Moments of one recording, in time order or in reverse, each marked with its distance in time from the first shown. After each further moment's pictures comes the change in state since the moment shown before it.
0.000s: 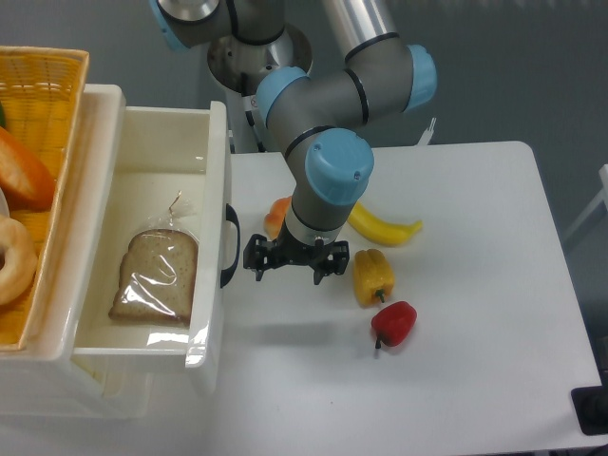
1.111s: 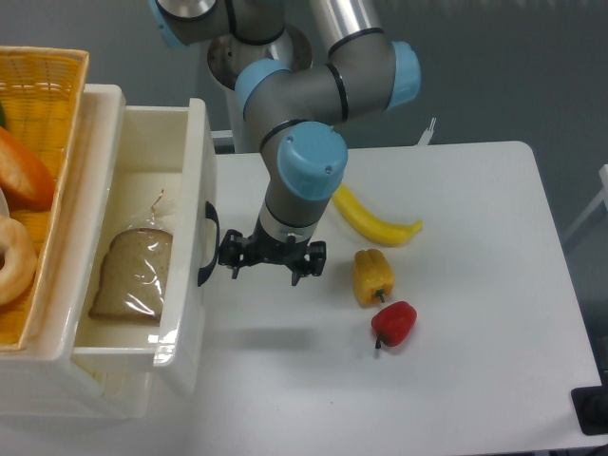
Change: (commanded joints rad) arm -0.090 0.018 0.014 -0.003 -0.009 0.000
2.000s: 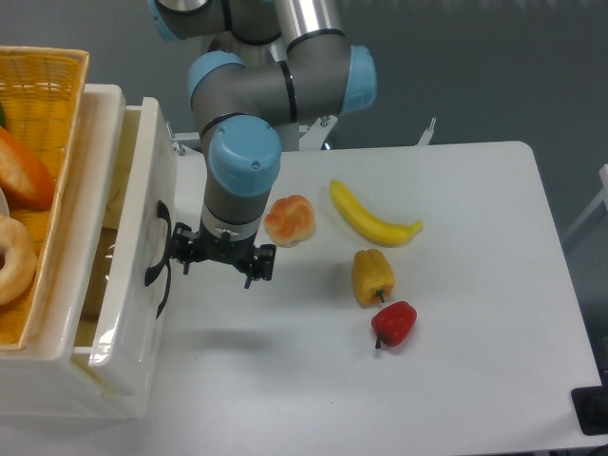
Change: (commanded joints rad) arm -0.110 0.009 0.008 0.009 0.009 0.005
